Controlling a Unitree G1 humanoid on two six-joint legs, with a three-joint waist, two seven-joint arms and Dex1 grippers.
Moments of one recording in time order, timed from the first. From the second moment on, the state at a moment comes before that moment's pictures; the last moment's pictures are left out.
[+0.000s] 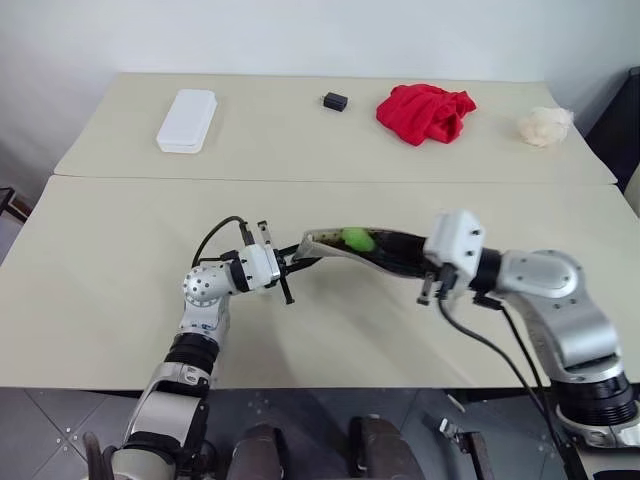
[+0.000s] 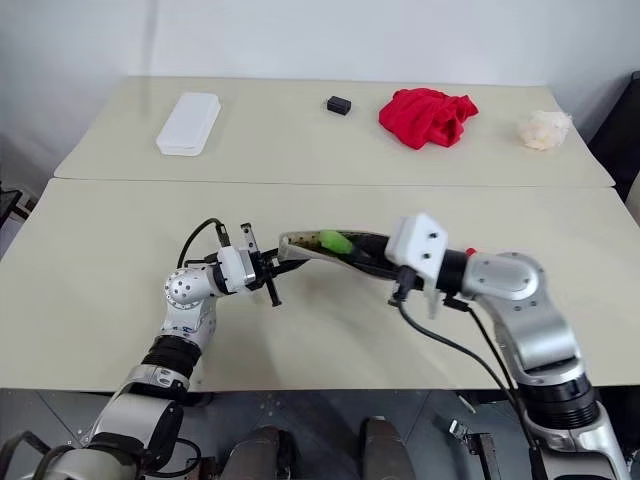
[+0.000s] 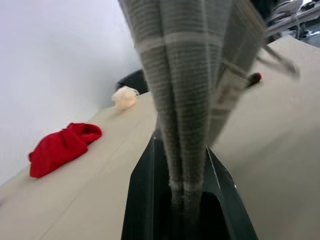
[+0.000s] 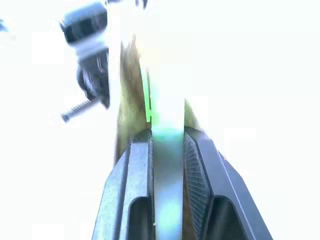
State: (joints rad) left arm -0.63 0.27 -0.06 0.64 -0.26 -0.78 -1.05; right arm -0.41 -0.70 -0.04 -0.41 0.45 0.32 1.02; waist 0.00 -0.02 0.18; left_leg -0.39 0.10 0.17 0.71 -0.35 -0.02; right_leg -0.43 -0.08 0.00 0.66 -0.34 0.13
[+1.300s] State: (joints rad) left arm -0.57 0.38 -0.02 0.42 -0.38 -0.37 -1.12; right arm -0.27 -1.05 -0.18 -0.13 0.63 0.93 0.79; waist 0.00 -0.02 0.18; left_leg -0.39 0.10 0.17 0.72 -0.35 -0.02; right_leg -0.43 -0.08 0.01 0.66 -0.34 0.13
